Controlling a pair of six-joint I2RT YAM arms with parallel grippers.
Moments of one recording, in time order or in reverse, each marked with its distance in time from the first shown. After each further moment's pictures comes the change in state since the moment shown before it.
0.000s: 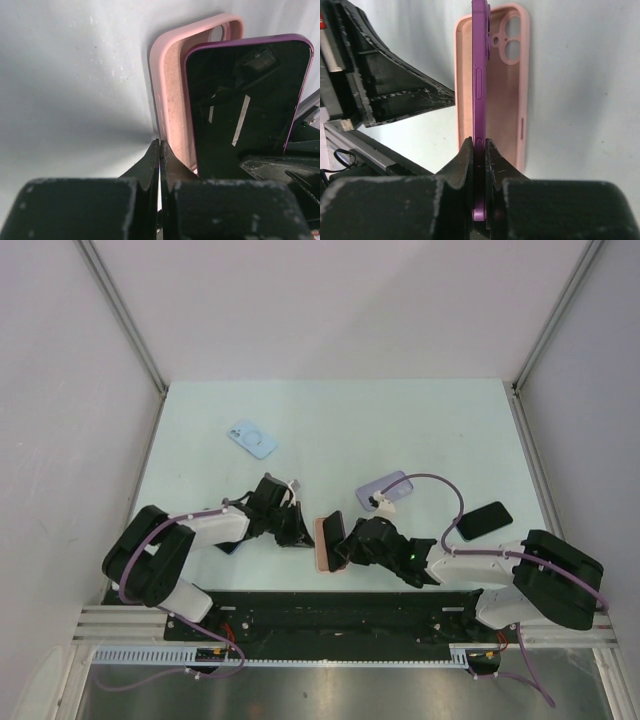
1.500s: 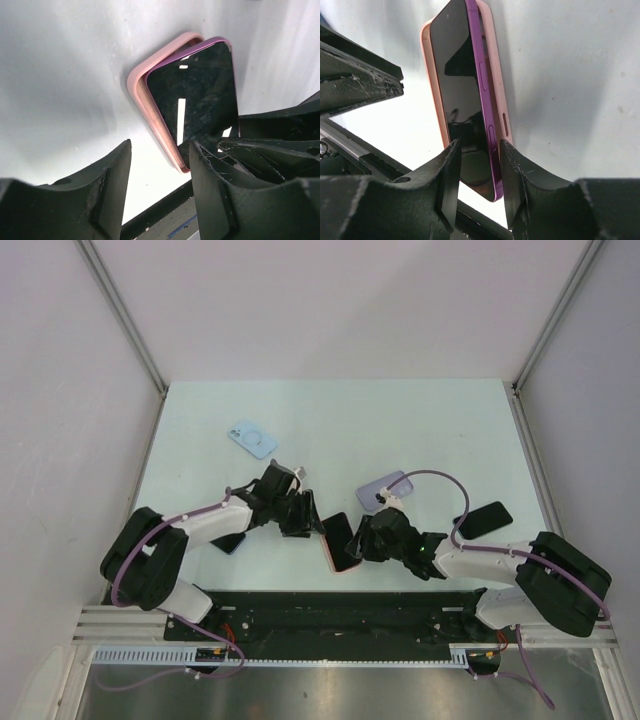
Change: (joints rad) left arm -0.035 -0.013 0.121 -0.123 -0.056 0.020; right arm -0.142 -0.006 -0.040 -0.013 -0.164 -0.132
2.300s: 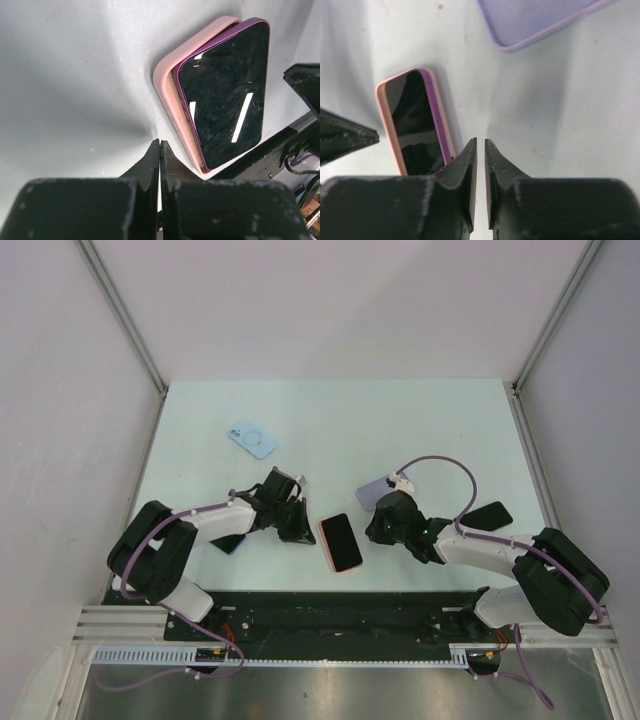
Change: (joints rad) left arm 0.000 0.050 -0.013 -0.001 -0.007 0.034; right arm -0.138 -0.010 0.061 -0.118 0.058 -0.155
